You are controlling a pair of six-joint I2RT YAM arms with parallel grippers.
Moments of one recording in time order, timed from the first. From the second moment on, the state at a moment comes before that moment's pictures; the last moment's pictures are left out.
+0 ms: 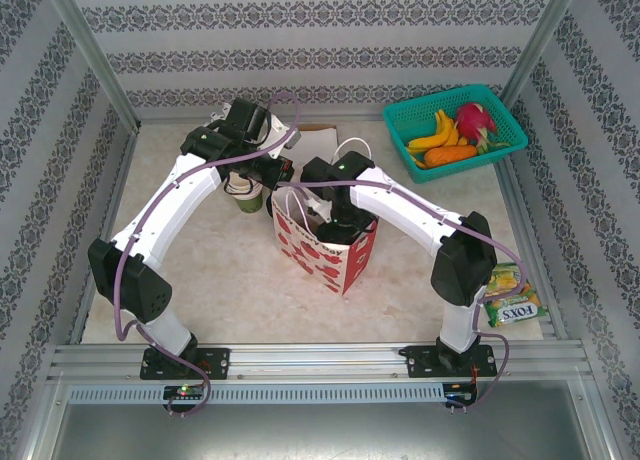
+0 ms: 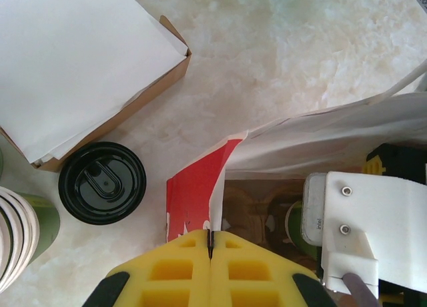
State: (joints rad) left arm -0.42 1.67 1.75 -1.04 0.32 0.04; right arm 0.76 1.87 1.74 -1.49 -0.07 0.08
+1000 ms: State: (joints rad) left arm -0.43 1.67 1.75 -1.04 0.34 0.03; right arm 0.75 1.87 1.63 -1.40 -0.08 0.11
